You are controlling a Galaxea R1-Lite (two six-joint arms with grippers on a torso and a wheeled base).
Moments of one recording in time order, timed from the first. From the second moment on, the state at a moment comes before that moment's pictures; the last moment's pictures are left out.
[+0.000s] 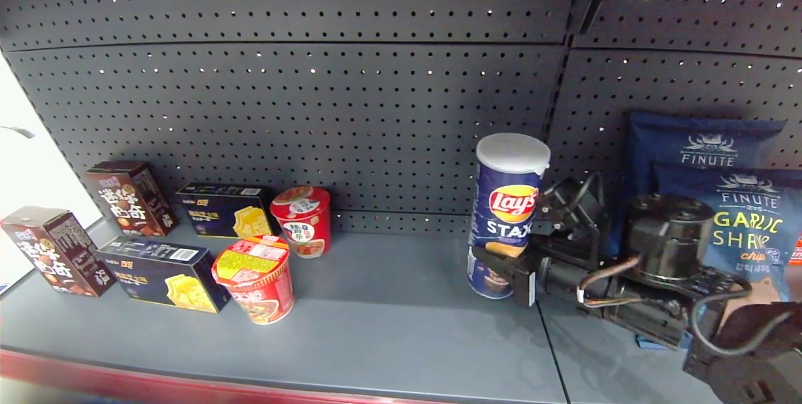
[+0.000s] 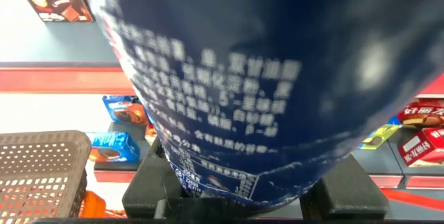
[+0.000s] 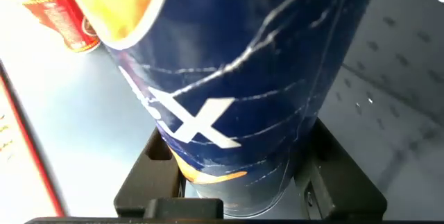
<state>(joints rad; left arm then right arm) -0.11 0.10 -0.21 0.30 0.06 -0.02 0.62 1.74 -0.60 -1.02 0.10 -0.04</state>
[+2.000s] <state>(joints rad) -0.11 0.10 -0.21 0.30 0.09 -0.04 0.80 1.87 -0.23 -1.45 -0.06 0.09</state>
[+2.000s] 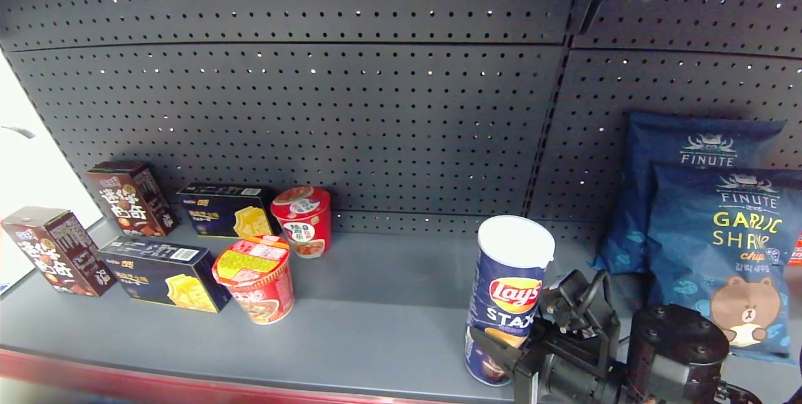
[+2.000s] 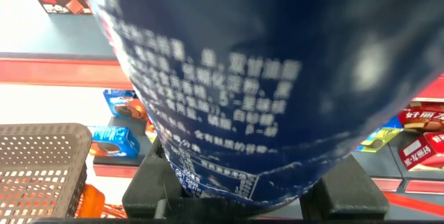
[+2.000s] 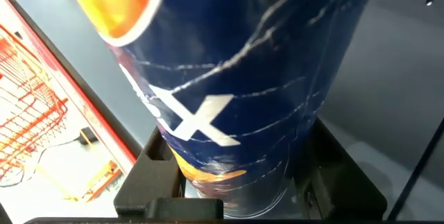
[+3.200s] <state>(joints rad) -0.11 0.10 -0.19 0.30 0.10 -0.04 0.79 1.87 -0.02 -1.57 -0.07 0.06</state>
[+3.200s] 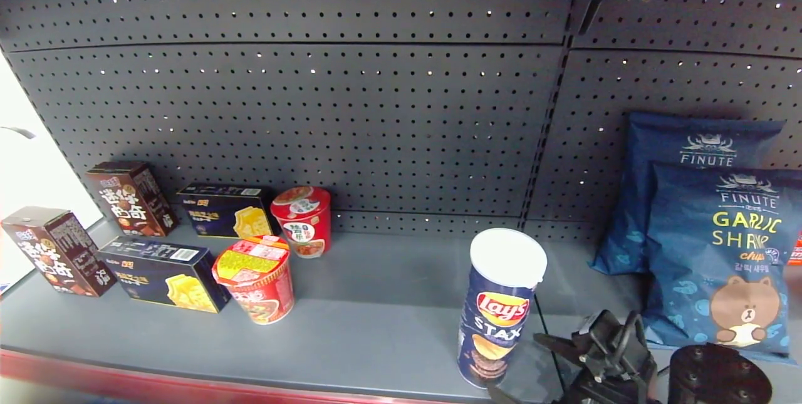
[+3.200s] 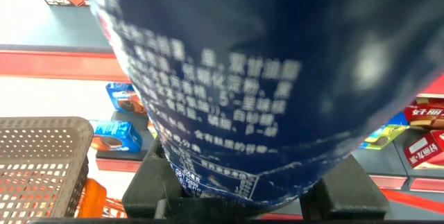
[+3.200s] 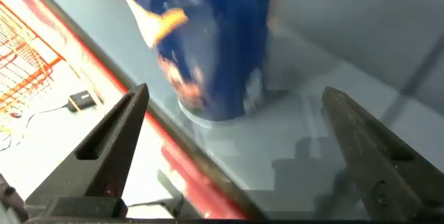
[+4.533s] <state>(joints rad) -0.11 0.10 -0.24 0.28 0.08 0.01 0.62 0.88 -0.22 -0.44 -0.10 -0.10</state>
